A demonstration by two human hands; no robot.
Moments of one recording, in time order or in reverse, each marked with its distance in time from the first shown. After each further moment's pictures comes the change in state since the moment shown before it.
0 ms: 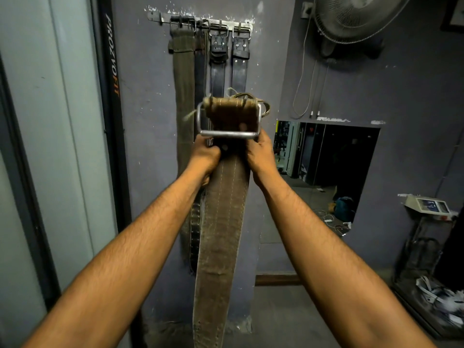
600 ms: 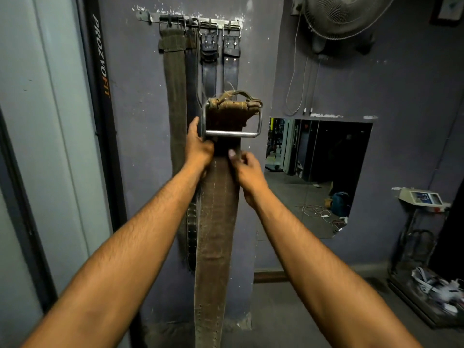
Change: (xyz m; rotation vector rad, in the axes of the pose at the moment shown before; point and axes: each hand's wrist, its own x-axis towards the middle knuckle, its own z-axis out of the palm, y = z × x) left_hand 0.007 0.005 0.011 0.000 0.064 0.119; right_hand -0.033 0.036 -0.008 0.012 -0.023 0.284
